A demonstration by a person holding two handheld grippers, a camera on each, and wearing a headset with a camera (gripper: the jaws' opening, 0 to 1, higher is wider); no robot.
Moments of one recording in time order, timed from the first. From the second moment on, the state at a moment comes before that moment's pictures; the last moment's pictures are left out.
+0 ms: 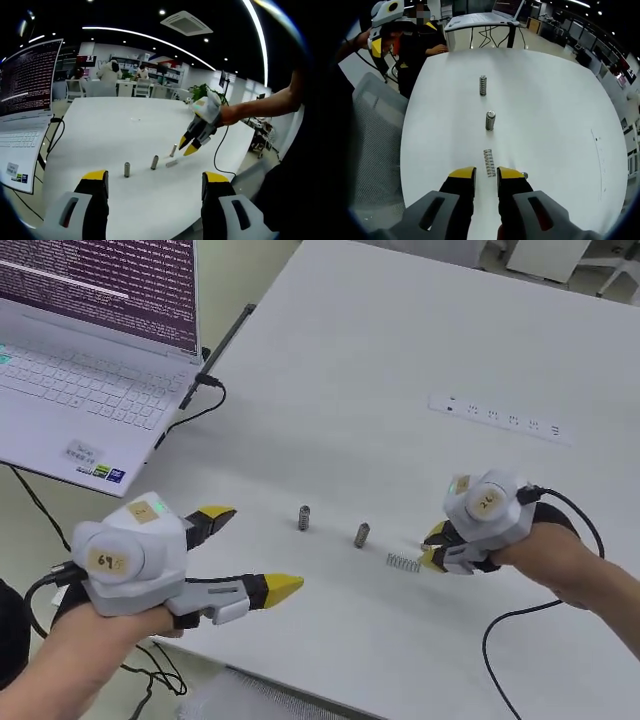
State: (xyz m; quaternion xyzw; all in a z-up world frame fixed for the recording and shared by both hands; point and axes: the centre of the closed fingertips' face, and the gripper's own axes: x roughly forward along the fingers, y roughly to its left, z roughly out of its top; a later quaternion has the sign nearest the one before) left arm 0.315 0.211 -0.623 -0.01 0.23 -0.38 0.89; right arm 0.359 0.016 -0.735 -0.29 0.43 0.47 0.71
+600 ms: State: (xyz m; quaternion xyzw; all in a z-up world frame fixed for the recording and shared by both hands) left arm 0.311 0.214 -0.634 0.03 0.25 -0.39 0.89; right arm 0.367 0.027 -0.765 -0.29 0.44 0.48 0.70
